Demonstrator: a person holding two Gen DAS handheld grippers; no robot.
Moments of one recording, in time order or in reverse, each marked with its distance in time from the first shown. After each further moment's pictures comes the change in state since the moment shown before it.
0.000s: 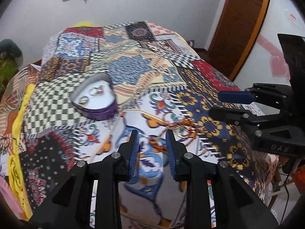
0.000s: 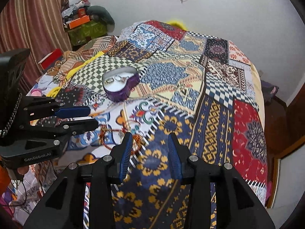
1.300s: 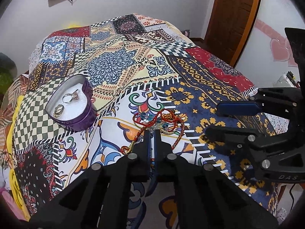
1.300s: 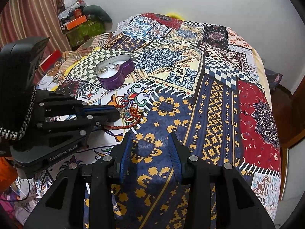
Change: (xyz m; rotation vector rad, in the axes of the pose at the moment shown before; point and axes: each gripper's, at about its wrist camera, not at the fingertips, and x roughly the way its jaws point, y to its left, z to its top) left arm 0.048 -0.025 0.010 0.087 0.042 0.023; right arm 0.014 -0.016 -0.018 0.058 0.022 0.053
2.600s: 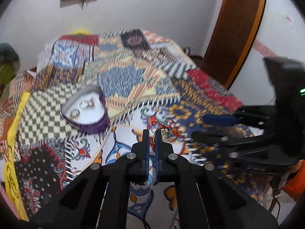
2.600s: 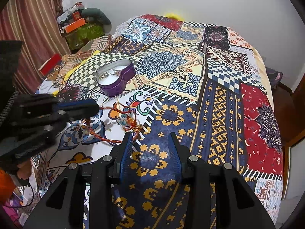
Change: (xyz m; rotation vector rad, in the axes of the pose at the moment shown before) left arm -0.053 0.018 0.000 -0.081 -0.131 -0.038; right arm -0.001 0.005 0.009 0.021 -0.012 0.006
